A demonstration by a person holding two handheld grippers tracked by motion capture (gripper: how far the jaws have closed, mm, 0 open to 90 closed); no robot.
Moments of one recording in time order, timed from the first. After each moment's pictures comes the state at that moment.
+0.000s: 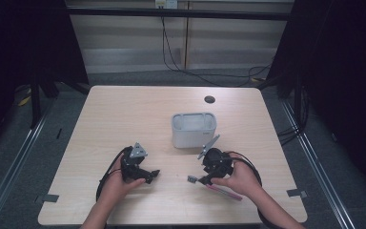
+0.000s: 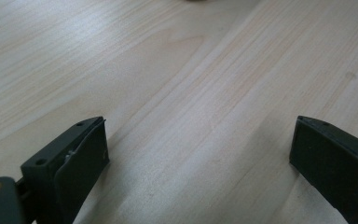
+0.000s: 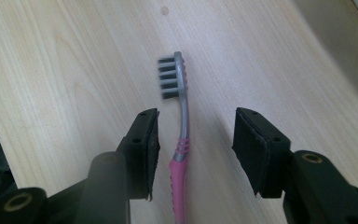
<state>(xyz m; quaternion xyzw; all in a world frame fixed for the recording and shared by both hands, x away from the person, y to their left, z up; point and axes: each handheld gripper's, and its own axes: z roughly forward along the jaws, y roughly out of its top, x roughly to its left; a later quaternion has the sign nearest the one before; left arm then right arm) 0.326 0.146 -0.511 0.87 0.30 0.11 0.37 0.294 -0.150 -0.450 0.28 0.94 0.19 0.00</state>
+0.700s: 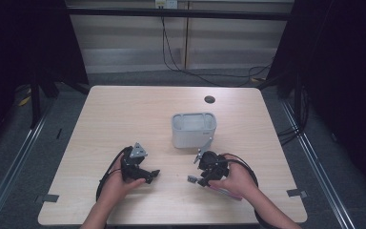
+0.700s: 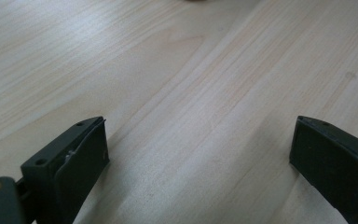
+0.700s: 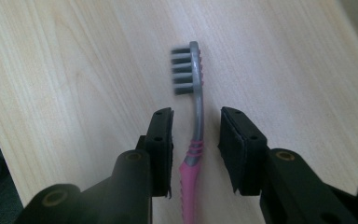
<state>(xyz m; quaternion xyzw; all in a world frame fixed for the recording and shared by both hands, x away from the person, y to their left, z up) 0.326 0.146 -0.511 0.87 0.30 0.11 0.37 0.294 -0.140 -0.460 0.26 0.95 0.16 -0.01</state>
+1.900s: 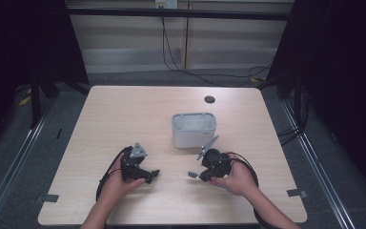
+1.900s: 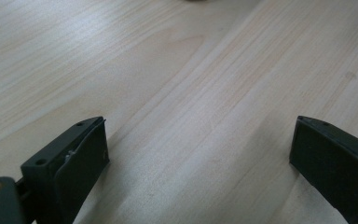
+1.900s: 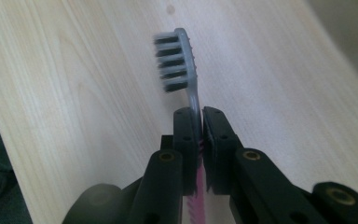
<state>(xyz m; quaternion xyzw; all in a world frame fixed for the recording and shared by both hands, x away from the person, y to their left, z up) 0.326 0.146 -0.511 0.87 0.30 0.11 0.36 0.295 -0.150 -0.453 0.28 0.94 0.20 -0.01</state>
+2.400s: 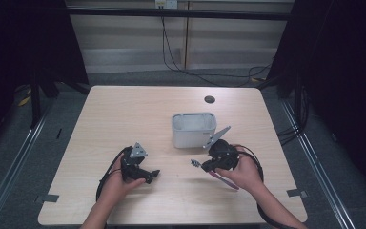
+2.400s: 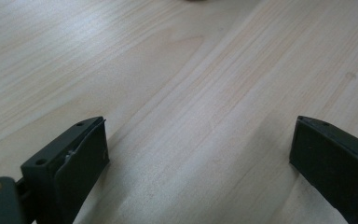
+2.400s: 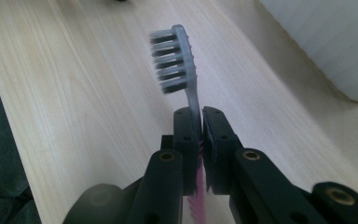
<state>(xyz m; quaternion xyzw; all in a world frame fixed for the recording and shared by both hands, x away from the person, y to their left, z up) 0.326 0.146 -0.511 0.87 0.30 0.11 0.36 0.301 -0.165 -0.424 0.30 0.92 0.26 0.01</state>
